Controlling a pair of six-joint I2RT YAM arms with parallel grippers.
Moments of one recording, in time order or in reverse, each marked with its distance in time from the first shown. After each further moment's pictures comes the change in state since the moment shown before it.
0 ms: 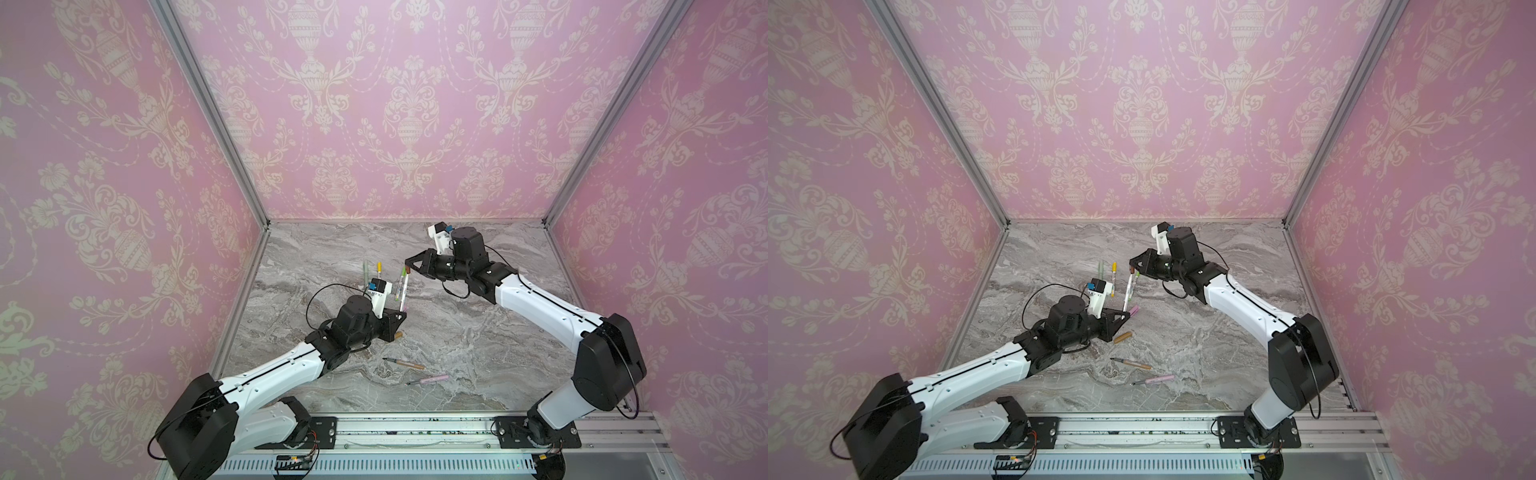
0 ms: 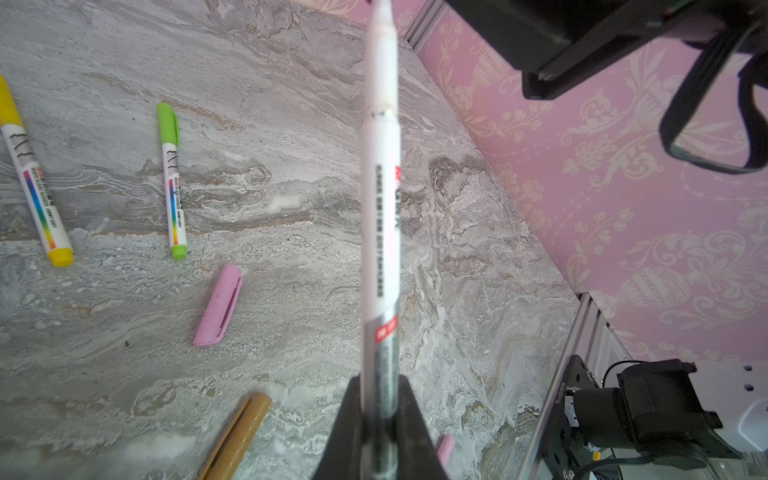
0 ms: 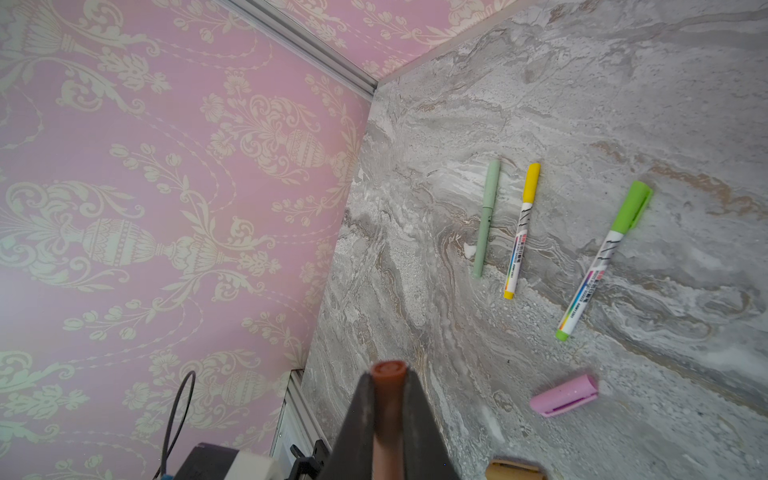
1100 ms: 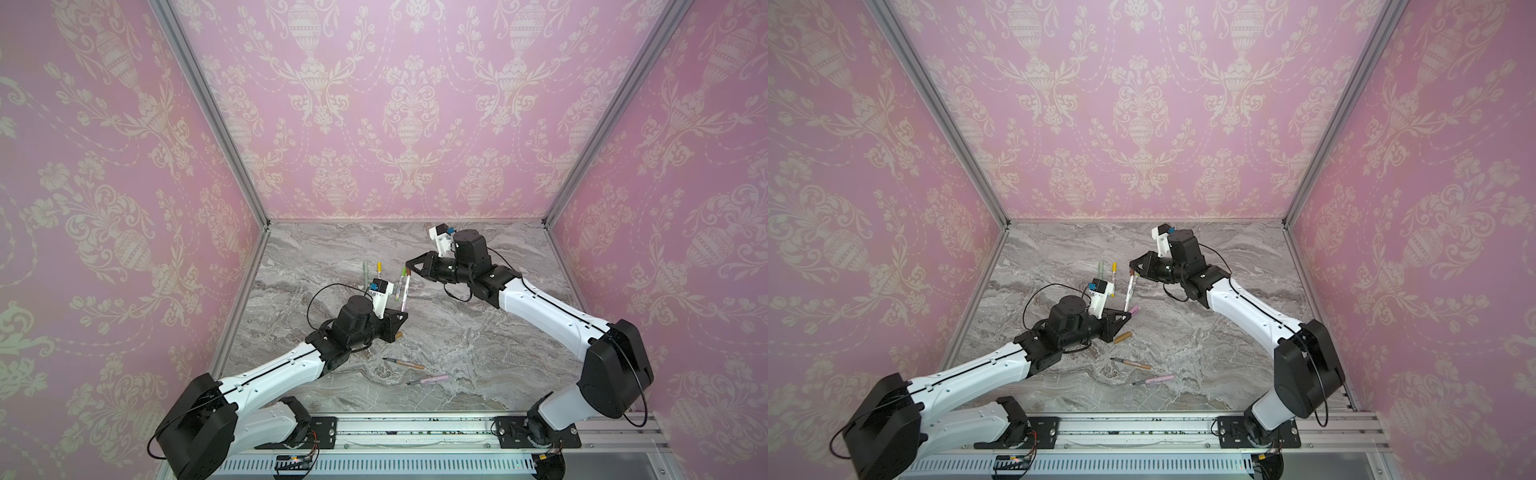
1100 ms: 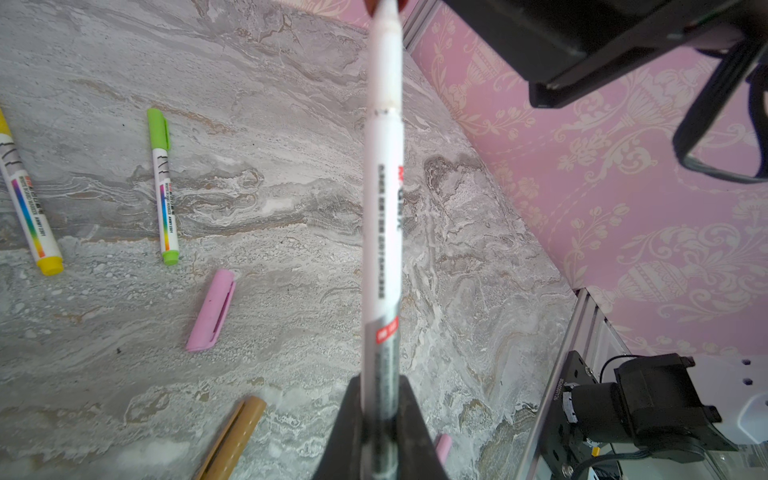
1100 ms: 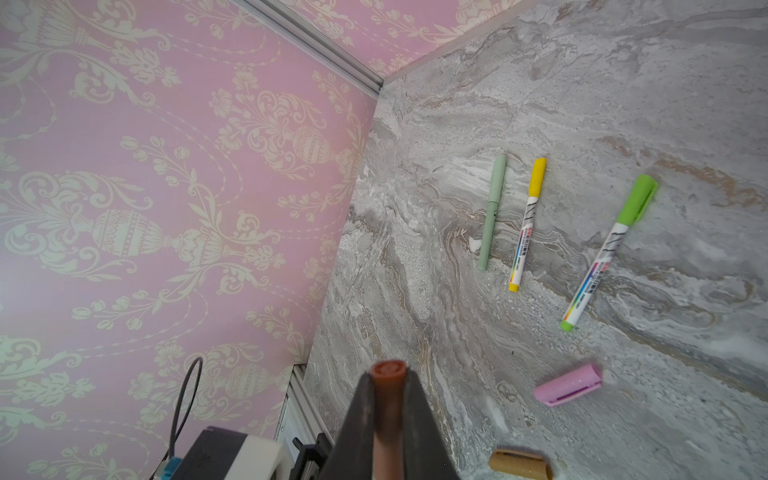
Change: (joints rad) left arm -0.006 0.000 0.001 0.003 0.000 0.011; right arm 0.021 -0.053 -0.048 0.010 0.013 0.000
